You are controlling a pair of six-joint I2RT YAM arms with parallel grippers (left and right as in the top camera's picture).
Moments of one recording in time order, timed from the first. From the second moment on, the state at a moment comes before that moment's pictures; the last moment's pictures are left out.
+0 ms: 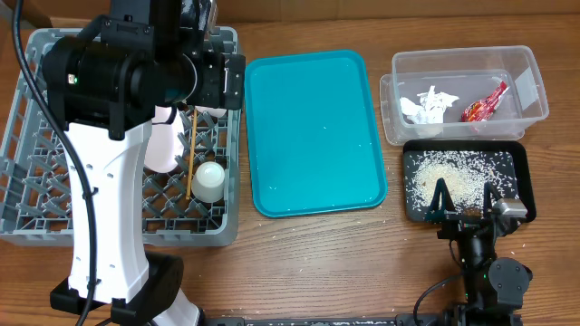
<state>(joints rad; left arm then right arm) -0.23 1.80 2.53 -1.69 0.04 -0.10 -0.11 0.01 0.02 -0.02 -0.12 0.26</state>
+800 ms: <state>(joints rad) -0.23 1.80 2.53 -1.69 0.04 -0.10 -0.11 0.01 0.02 -0.02 -0.12 0.26</state>
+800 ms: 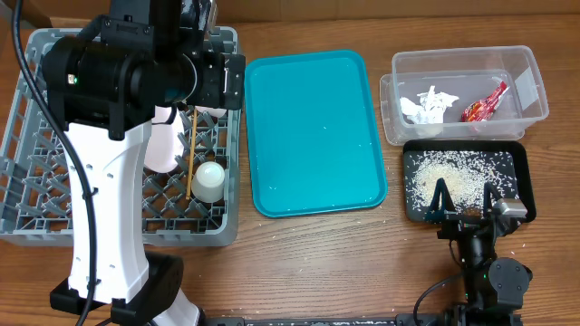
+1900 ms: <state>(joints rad) 0.07 0.50 0.25 0.17 0.07 0.07 -0.11 0.01 0.02 -0.03 -0.12 0.25</state>
